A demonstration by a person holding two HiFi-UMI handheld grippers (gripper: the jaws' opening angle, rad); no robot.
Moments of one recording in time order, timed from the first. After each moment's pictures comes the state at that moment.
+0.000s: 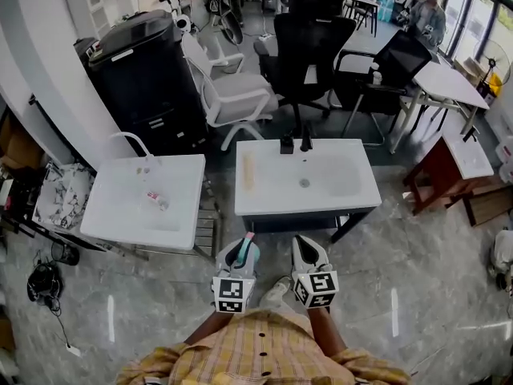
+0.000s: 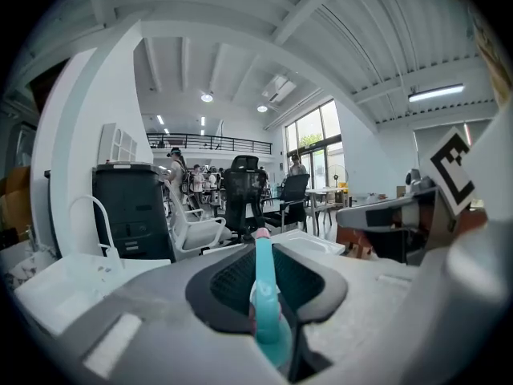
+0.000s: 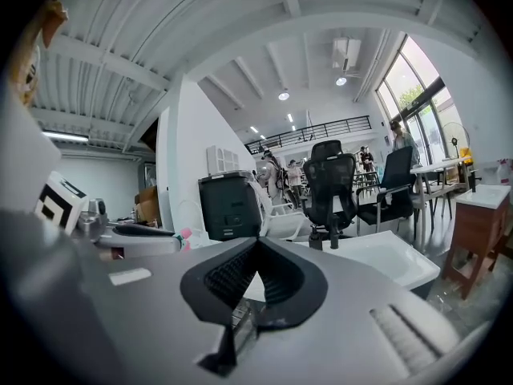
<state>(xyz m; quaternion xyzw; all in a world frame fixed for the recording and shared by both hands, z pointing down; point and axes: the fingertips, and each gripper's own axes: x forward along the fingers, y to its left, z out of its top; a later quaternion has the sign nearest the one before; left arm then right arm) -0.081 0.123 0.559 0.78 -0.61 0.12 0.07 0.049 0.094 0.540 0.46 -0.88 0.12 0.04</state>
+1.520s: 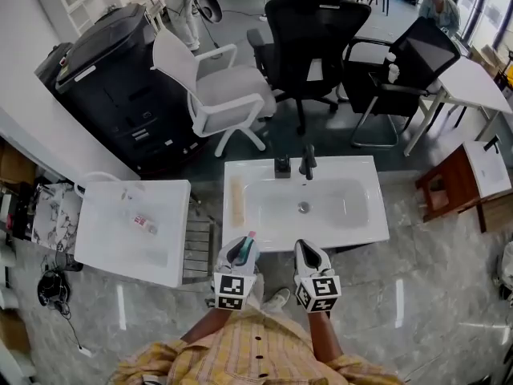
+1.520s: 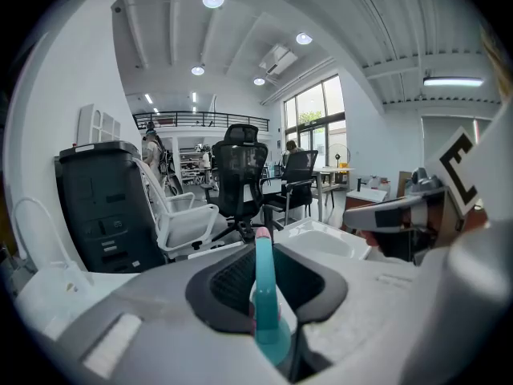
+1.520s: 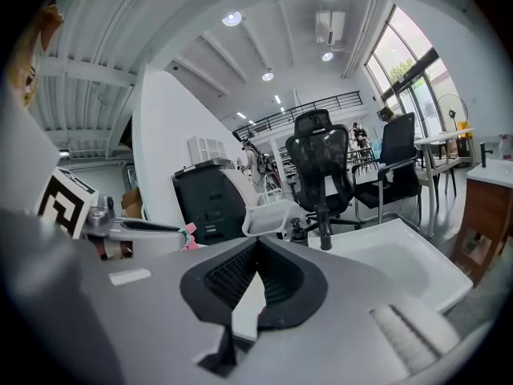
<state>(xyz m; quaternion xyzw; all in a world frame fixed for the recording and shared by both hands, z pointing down) -0.064 -0.105 0.599 0.78 -0.58 0.19 0.11 0.072 -0.122 0.589 0.47 -0.86 0.19 0.07</state>
